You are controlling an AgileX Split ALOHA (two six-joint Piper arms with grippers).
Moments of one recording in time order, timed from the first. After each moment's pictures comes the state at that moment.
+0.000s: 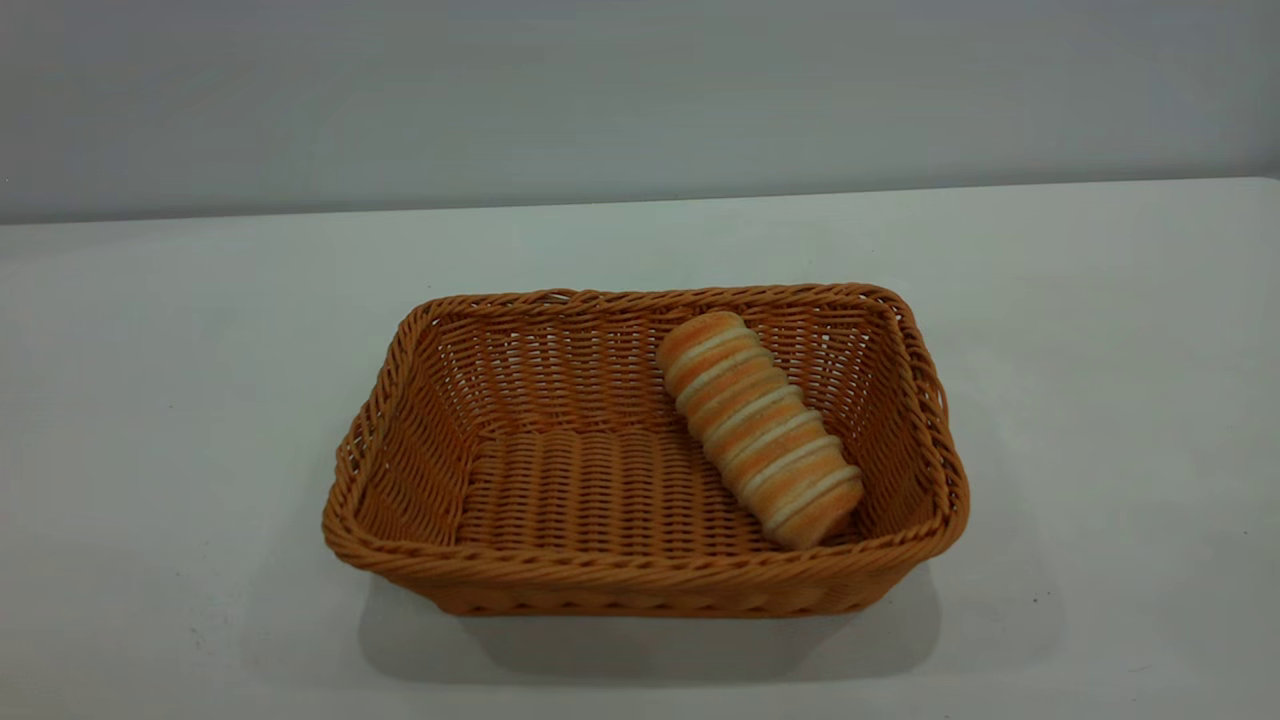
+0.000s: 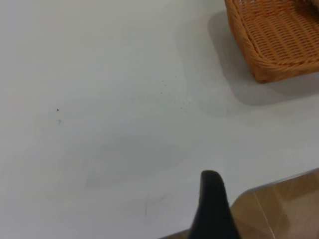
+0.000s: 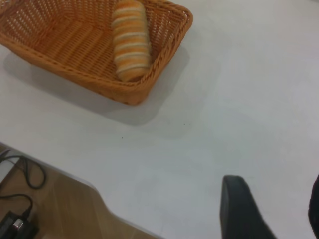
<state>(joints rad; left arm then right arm) -0.25 0.00 -0.49 0.02 1.14 0.00 0.53 -0.02 -0.48 -0.09 1.14 0.06</state>
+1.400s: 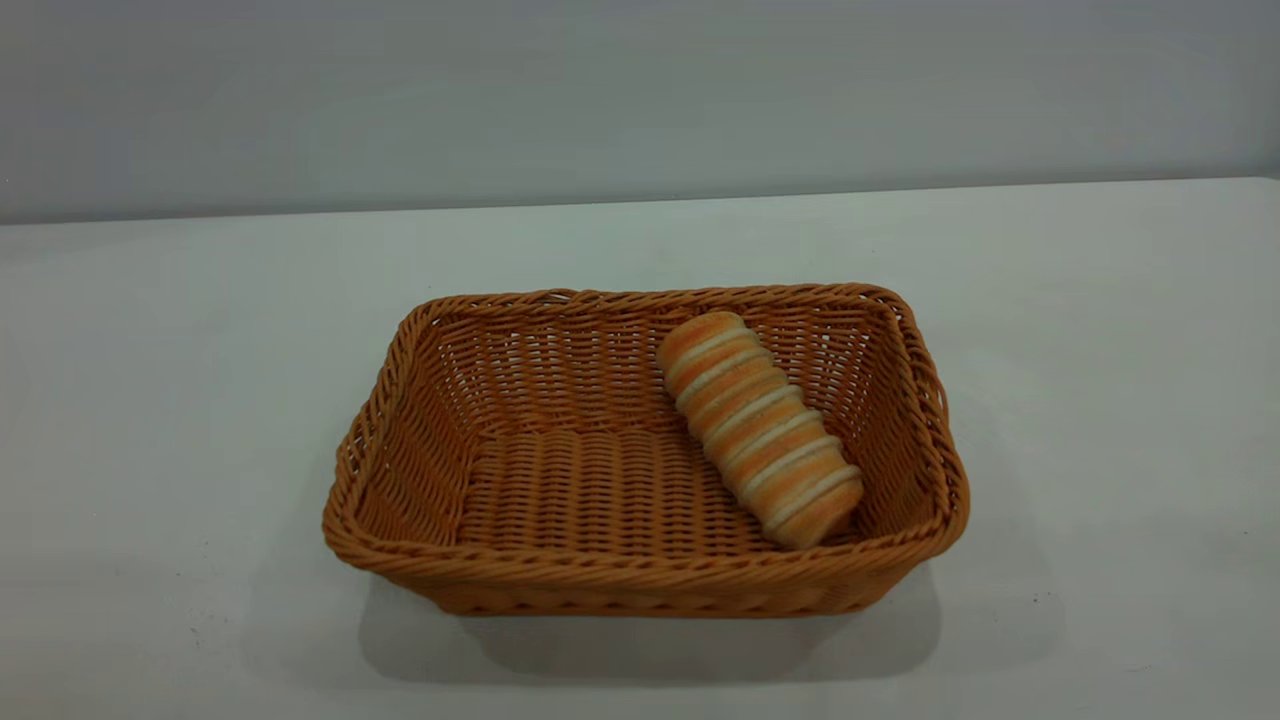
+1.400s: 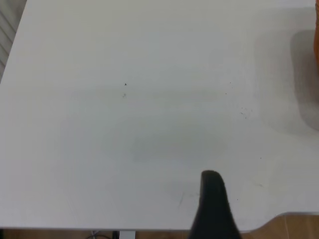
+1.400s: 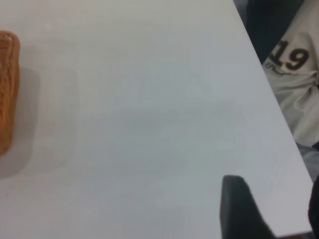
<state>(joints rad) 0.06 -0.02 -0.49 0.02 1.14 0.00 -0.04 -0.02 -0.48 -0.09 1.14 0.06</state>
